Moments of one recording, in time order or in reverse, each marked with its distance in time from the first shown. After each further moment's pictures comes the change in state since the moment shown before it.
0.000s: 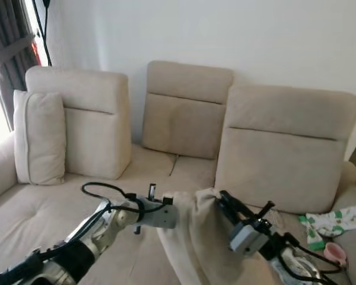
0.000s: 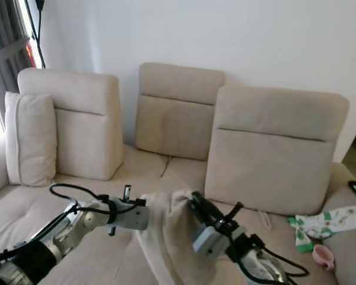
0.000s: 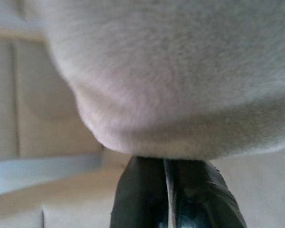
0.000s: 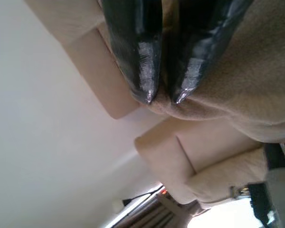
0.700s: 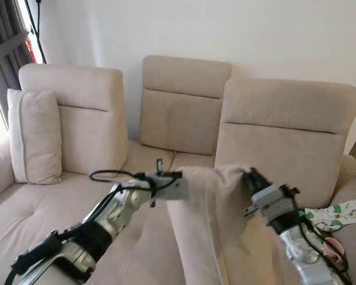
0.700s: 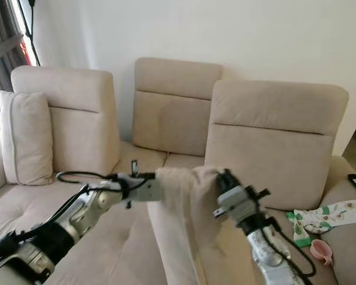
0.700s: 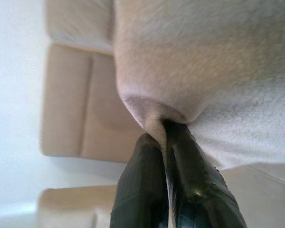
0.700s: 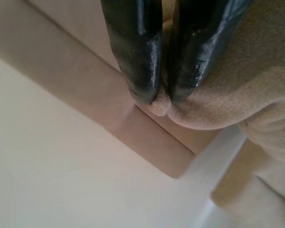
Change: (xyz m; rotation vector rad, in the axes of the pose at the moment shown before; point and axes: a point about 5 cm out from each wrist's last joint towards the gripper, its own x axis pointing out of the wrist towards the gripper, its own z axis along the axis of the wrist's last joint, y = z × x) left arm 0.007 0.059 0.035 -0.028 -0.054 0.292; right arm -0.004 -0.047 -0.041 0.249 0.291 -0.345
